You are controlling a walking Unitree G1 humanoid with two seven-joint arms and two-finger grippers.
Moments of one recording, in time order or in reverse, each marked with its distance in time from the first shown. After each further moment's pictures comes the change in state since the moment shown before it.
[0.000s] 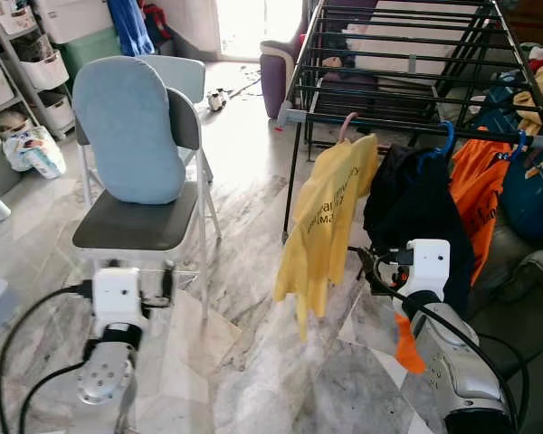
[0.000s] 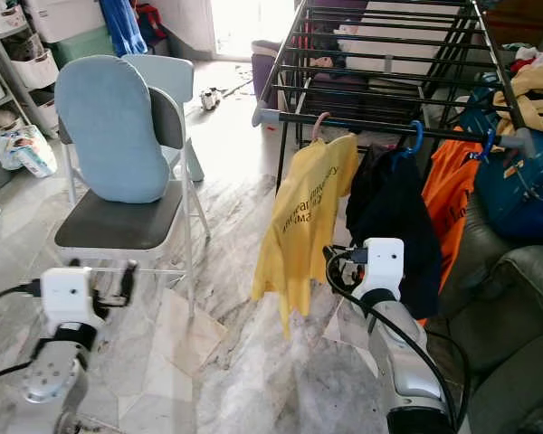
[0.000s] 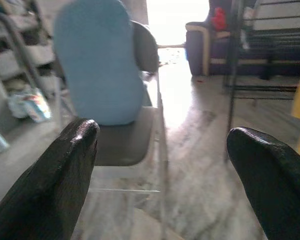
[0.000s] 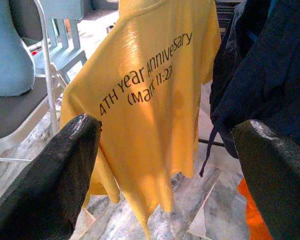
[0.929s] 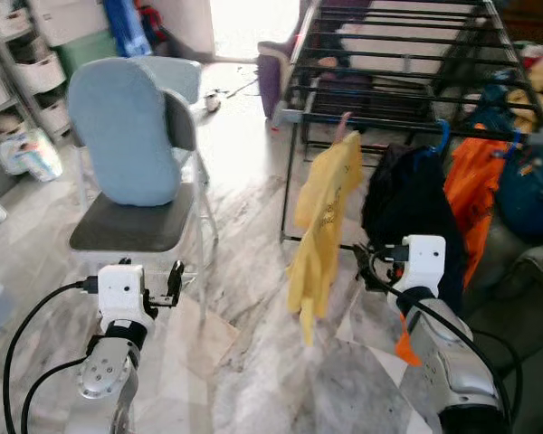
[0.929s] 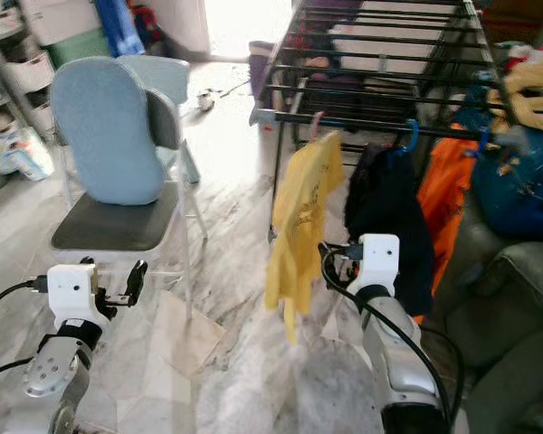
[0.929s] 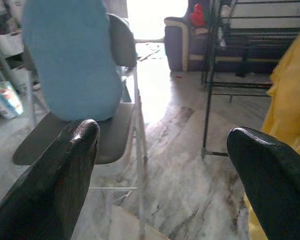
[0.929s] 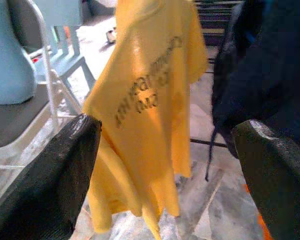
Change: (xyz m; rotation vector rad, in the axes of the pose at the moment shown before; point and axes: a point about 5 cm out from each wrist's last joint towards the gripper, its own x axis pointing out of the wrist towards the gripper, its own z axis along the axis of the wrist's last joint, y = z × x) left arm 0.005 0.000 0.002 -0.051 0.018 -0.062; right arm 0.005 0.008 0.005 0.023 -0.014 0.013
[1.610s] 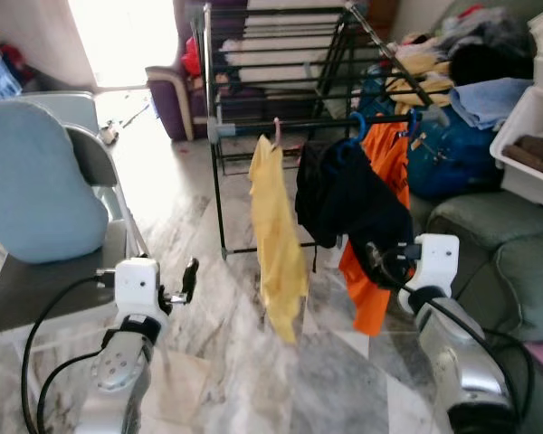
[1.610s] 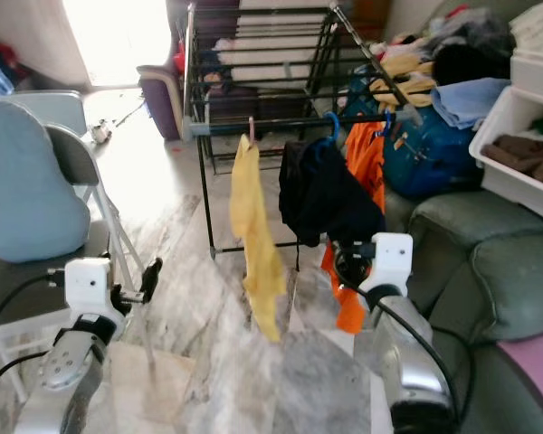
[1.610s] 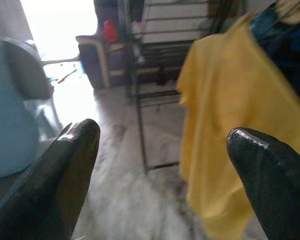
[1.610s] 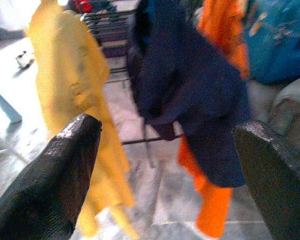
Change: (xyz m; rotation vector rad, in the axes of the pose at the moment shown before) left arm 0.004 -0.004 0.000 0.013 0.006 -0.020; right arm 0.003 0.000 -0.001 0.022 0.010 -0.014
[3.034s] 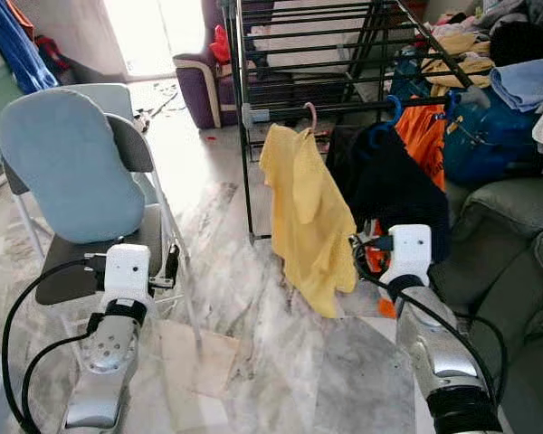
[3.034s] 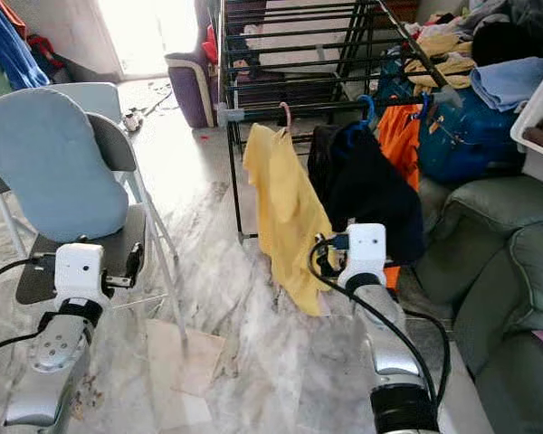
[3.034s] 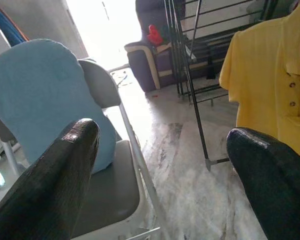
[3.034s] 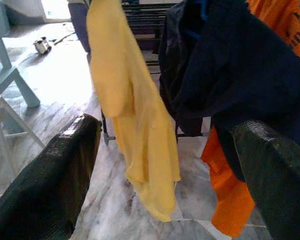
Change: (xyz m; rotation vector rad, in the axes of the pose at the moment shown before) left arm 0.017 0.008 0.015 0.153 -0.046 0.076; right arm 0.013 0.007 0.007 -0.120 -0.025 -0.046
